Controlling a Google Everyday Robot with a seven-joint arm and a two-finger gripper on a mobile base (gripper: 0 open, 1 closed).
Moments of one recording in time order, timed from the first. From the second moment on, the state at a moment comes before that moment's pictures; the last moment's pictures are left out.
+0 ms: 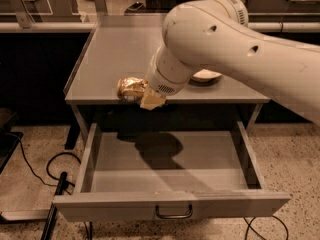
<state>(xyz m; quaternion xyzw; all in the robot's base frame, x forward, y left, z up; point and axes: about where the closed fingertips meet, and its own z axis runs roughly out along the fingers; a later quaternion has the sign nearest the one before) 0.566 0.023 0.869 -0.65 0.69 -0.02 0.31</state>
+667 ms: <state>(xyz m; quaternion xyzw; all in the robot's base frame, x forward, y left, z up) 0.605 0.019 0.875 -0.66 0.69 -0.04 0.31</state>
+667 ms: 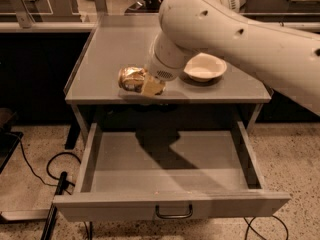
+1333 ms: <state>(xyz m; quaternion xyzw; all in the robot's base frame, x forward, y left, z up) 0.672 0.046 0.873 -0.68 0.67 -0.01 0.30</state>
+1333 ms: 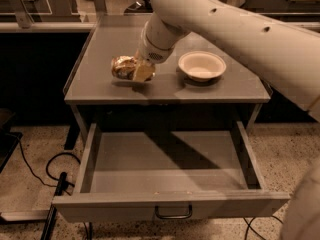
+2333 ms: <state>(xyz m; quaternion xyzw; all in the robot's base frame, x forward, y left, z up) 0.700 0.110 0.859 -0.71 0.63 0.07 0.29</state>
